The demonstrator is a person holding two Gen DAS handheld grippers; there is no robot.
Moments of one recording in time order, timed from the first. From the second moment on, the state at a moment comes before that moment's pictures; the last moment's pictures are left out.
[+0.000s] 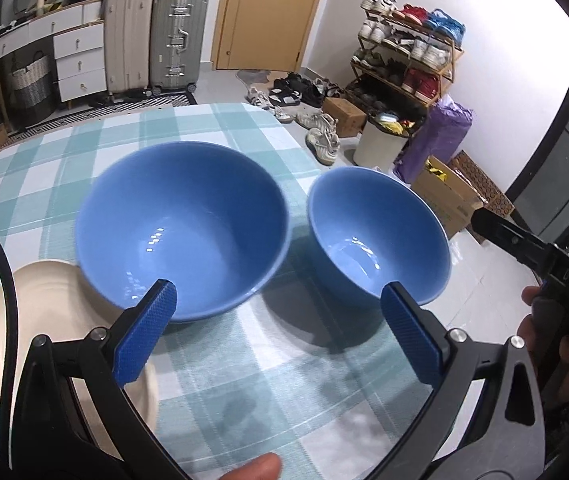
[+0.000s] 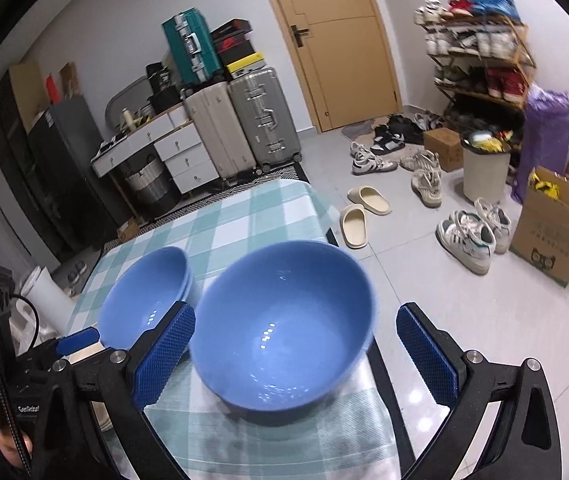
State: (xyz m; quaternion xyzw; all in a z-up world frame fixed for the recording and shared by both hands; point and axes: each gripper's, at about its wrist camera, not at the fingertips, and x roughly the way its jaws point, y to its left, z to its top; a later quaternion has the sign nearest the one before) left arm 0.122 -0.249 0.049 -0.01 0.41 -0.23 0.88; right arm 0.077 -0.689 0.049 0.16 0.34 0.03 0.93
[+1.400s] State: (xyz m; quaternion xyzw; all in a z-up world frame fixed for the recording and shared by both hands) left arm 0.151 -0.323 0.002 -0.05 0.46 -0.27 0.85; right arm 0.095 -0.711 -0.006 0.20 0.37 0.05 0.90
